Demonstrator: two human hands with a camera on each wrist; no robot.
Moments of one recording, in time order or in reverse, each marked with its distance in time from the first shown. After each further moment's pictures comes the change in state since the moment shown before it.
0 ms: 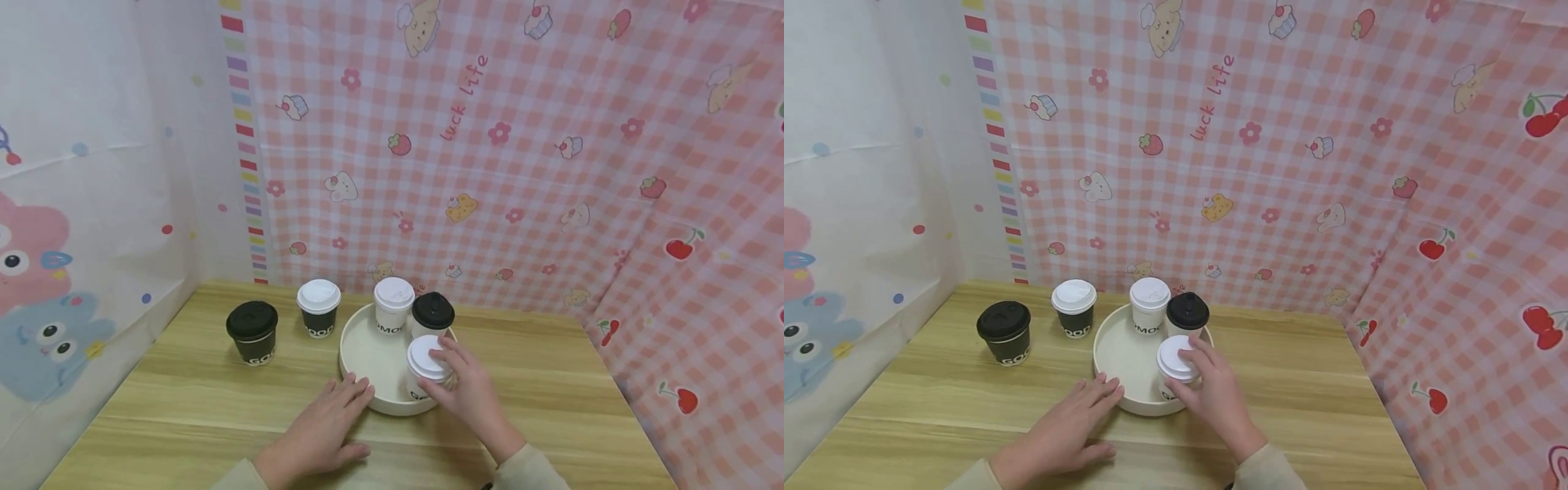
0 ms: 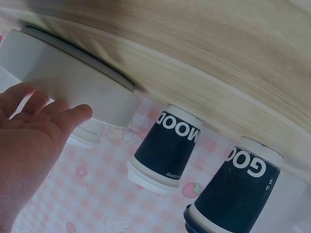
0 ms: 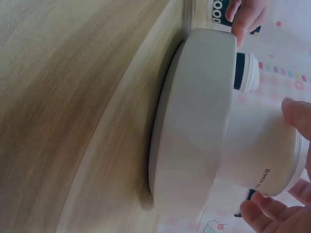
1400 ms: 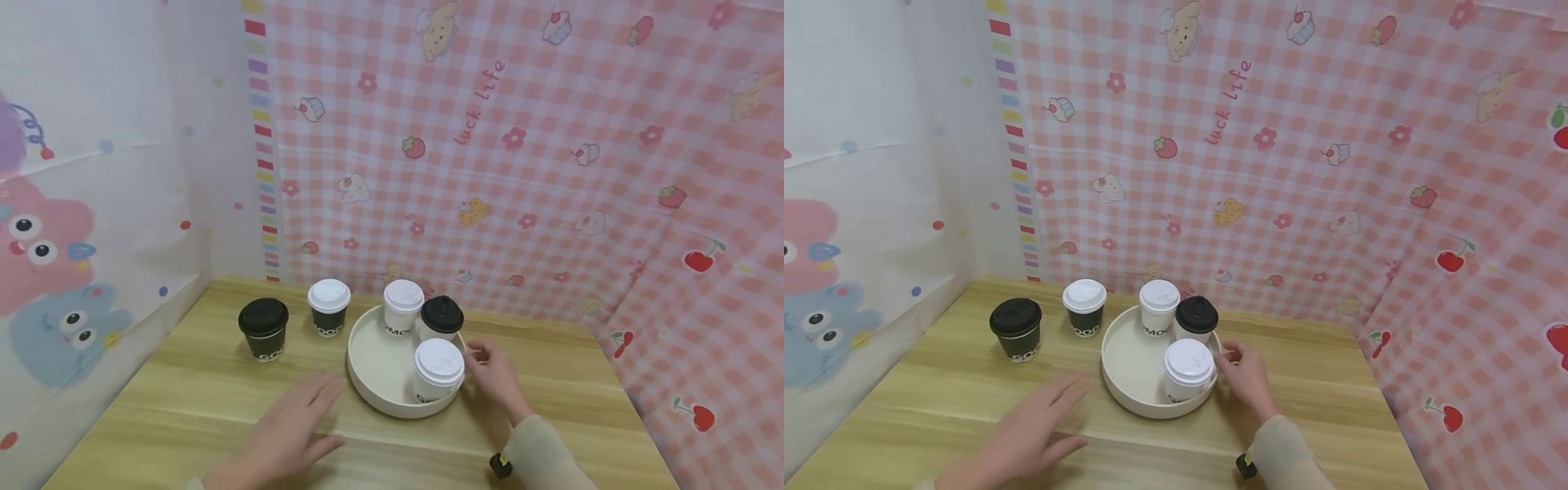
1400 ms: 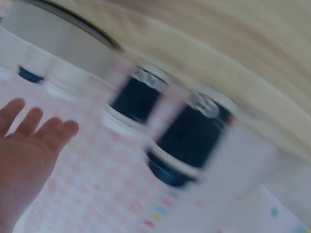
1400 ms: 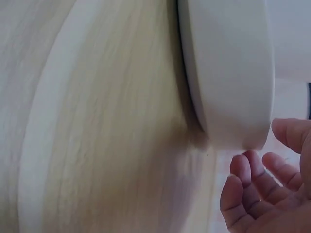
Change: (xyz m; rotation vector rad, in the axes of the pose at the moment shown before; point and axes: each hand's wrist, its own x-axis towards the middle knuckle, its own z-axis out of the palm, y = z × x) left_hand -0.048 -0.016 -0.029 0.049 0.322 -0.038; right_hand 0.023 0.079 0.009 0.293 -0.280 0.650
